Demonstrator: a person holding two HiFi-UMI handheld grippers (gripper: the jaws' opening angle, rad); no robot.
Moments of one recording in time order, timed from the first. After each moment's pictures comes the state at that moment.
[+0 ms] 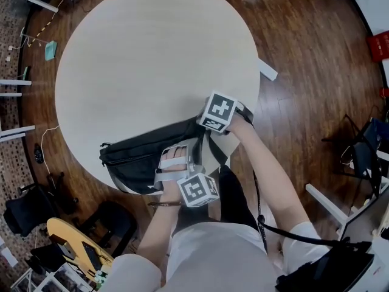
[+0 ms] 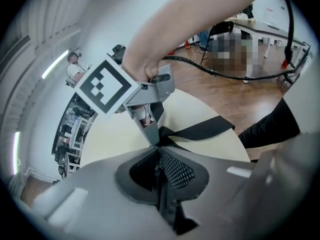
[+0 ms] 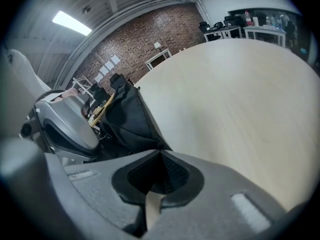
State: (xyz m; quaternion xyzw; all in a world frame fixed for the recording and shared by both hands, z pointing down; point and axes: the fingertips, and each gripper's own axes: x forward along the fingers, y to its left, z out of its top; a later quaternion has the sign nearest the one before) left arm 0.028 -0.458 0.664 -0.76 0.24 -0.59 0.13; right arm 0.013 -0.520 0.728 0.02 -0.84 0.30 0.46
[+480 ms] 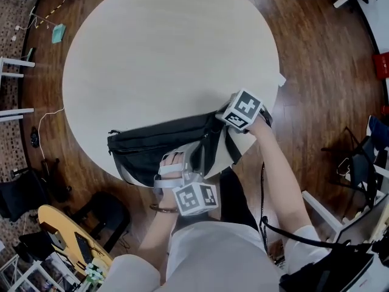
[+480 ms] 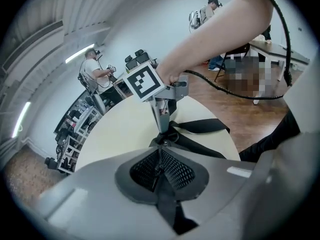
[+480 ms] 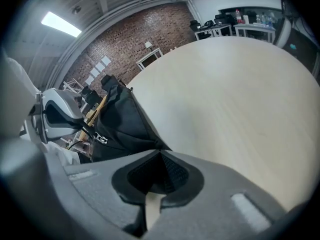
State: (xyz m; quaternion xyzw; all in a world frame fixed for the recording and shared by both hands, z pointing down) left arm -0.022 -0.445 0.626 -0.79 0.32 -0.52 0.07; right arm 0.018 -0.523 0.729 0.06 -0.82 0.32 0.47
